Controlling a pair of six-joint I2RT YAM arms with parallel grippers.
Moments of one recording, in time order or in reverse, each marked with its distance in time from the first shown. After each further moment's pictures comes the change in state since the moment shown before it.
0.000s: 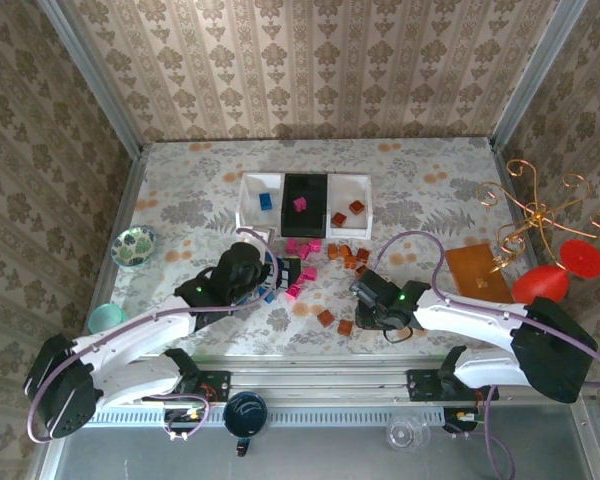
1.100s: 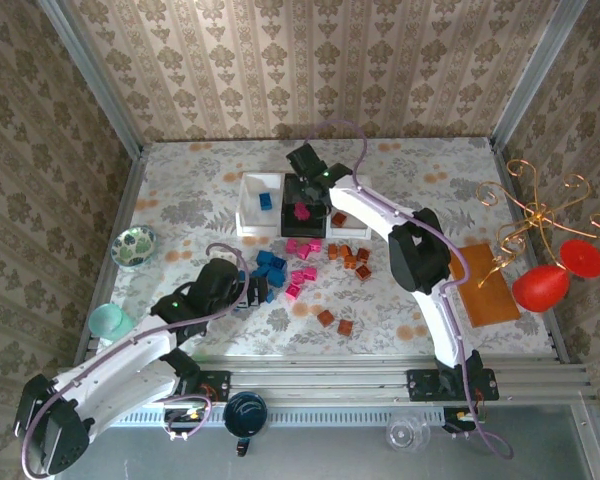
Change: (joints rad) left arm 0.114 -0.207 -0.119 -0.341 0.002 -0.097; right arm -0.260 1.028 1.443 -0.098 0.074 -0.401
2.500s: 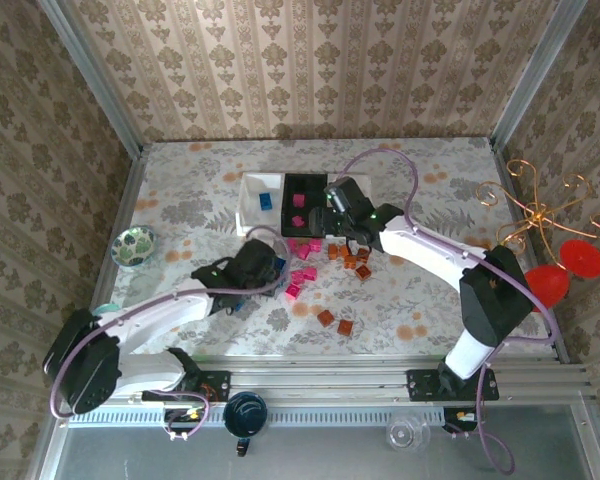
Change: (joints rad) left arm -0.068 0.386 0.251 0.051 -0.010 0.106; right arm 0.026 -0.611 -0.783 0.270 -0.027 0.046
